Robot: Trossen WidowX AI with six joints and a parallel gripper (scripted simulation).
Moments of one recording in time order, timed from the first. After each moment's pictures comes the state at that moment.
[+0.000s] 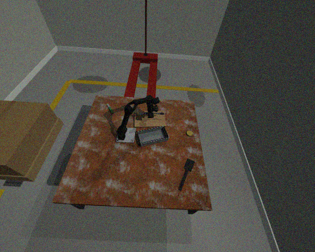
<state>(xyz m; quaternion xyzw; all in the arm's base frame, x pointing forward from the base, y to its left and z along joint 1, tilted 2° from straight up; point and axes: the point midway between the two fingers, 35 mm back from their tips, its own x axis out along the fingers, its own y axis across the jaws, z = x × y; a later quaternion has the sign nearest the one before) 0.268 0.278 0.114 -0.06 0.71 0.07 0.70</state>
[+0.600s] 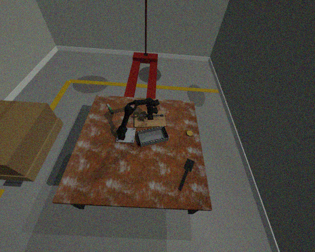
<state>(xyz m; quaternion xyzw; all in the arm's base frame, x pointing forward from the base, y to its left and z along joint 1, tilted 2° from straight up) 0.266 0.276 0.084 -0.06 0.71 0.07 0.70</state>
